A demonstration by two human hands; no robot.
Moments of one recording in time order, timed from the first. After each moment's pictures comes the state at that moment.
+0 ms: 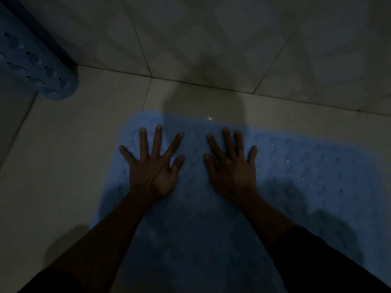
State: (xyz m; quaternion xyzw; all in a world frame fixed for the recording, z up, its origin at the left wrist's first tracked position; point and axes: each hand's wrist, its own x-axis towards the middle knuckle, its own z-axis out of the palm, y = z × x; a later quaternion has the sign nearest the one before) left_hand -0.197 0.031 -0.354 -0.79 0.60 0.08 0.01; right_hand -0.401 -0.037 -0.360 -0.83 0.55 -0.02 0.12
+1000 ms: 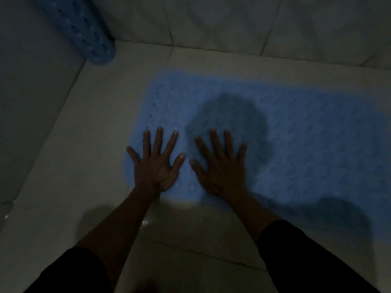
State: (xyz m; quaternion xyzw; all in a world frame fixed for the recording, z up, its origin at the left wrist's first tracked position) left_hand -0.221 0.194 -0.341 -0.81 0.57 0.12 -0.02; right_hand -0.409 0.132 -0.355 -0.86 0.49 -0.08 0.08
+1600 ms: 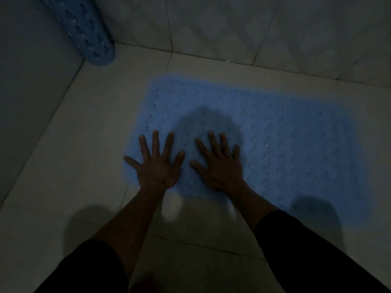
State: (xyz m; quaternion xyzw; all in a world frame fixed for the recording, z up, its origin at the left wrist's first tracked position) left_hand -0.234 0.201 -0.336 -0.85 0.50 0.16 -0.03; right_hand -0.412 0.131 -0.345 -0.86 0.49 0.01 0.15
